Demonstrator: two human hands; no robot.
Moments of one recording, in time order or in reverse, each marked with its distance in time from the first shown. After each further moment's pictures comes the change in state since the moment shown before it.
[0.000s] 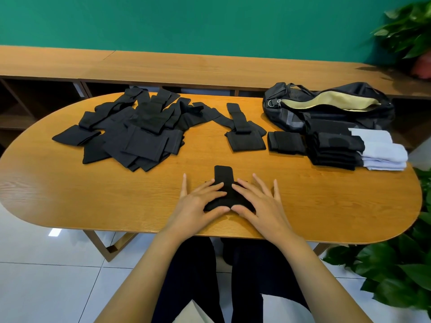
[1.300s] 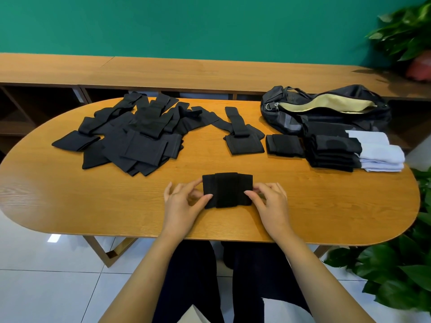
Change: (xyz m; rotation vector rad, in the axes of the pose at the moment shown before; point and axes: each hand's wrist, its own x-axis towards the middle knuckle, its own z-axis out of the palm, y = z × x) left_hand -0.004 -0.005 -0.002 -0.298 0.376 -0.277; right_hand 0.008 0.004 0.000 0.281 0.366 0.222
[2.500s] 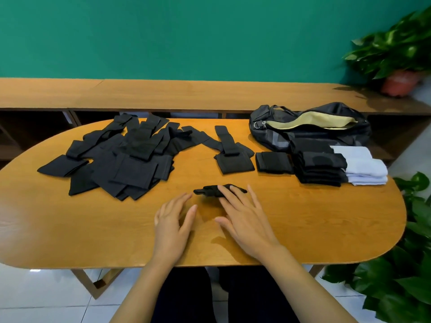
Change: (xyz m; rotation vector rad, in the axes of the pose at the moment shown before) left_hand 0.008 -0.002 0.002 0.135 0.004 -0.017; right_hand 0.015 -0.039 -0.001 -0.620 -0.276 -0.404
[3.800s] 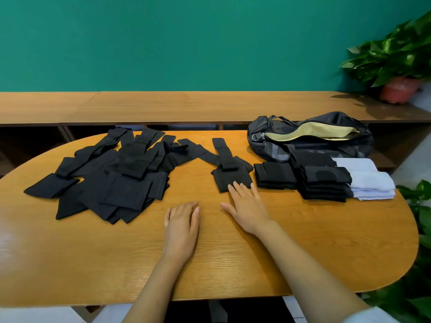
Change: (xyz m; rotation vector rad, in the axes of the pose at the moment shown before) left_hand 0.052 0.003 0.036 0.109 -0.092 -0.050; right_hand 0.080 0.061 0.033 0.081 -0.296 0.222
